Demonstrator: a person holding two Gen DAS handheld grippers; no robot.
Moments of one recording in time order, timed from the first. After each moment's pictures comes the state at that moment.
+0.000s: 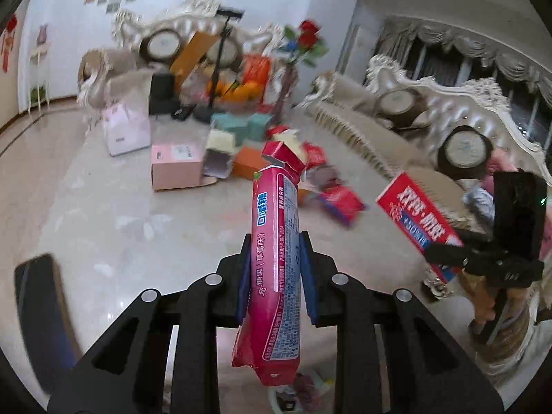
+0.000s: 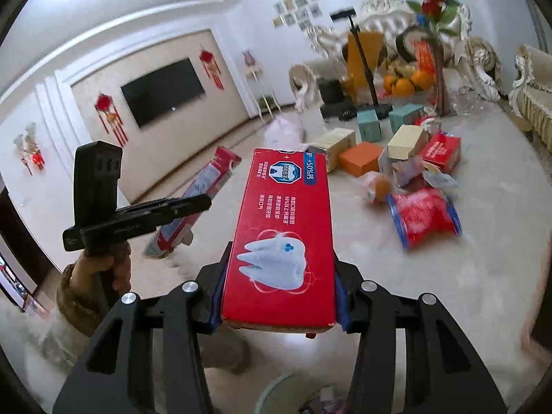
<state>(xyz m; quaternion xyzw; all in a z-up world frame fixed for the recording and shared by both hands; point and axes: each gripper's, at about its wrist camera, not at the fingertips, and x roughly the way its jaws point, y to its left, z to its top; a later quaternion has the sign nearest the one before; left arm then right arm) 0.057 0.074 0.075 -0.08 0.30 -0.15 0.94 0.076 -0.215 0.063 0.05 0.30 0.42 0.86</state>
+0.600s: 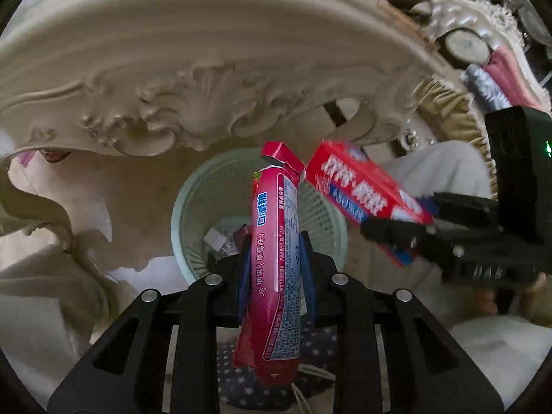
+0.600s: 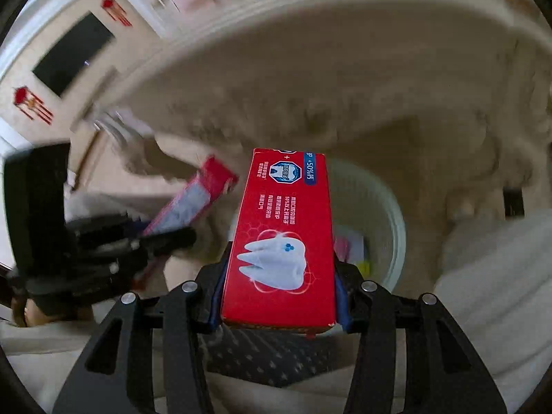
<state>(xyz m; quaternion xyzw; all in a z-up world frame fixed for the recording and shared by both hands) -0.013 -0.051 -0.134 -0.07 0.55 -0.18 0.81 0.006 -0.227 -0.123 0.04 0.56 0.26 0.79</state>
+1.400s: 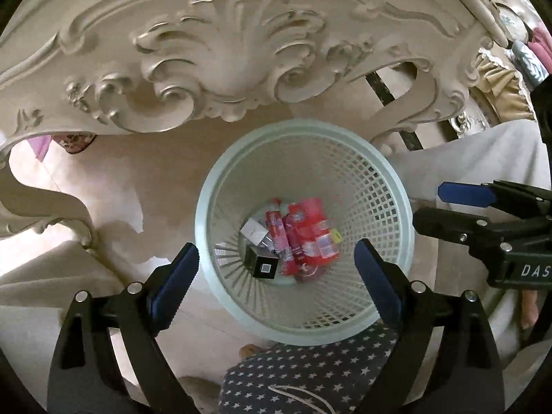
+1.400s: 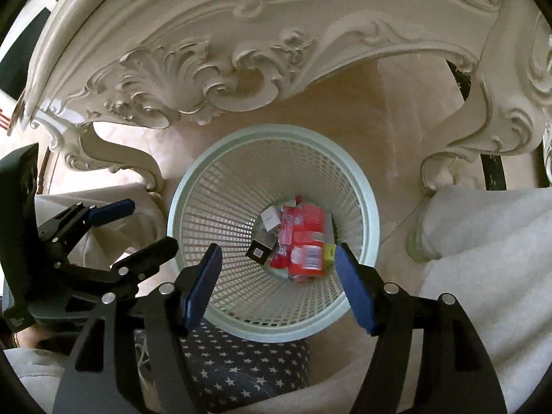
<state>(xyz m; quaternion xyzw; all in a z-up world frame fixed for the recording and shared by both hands) 0.006 -0.049 -0.188 -0.03 0.58 -0.11 0.81 0.025 -0.236 -0.167 0.02 0.60 0.19 0.78</state>
